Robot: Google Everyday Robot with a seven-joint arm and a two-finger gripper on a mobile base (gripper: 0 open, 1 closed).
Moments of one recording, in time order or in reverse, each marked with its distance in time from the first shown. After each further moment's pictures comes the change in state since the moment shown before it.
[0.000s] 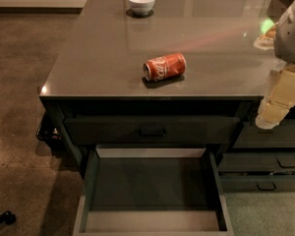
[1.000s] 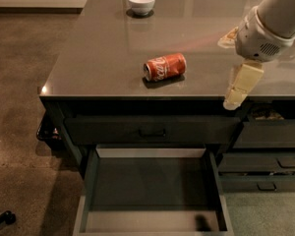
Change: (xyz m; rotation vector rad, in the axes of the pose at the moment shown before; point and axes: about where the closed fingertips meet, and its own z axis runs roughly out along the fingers) arm -0.035 -0.064 0.074 -0.034 -0.144 -0.120
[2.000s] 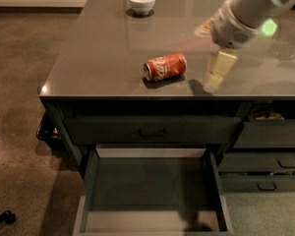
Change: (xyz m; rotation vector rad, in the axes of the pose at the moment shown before) arm -0.028 -0.056 0.036 0.003 -0.074 -0.123
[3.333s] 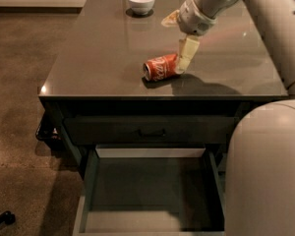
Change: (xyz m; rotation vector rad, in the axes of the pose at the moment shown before) arm -0.051 -0.095 0.072 -0.027 -0.165 -0.171
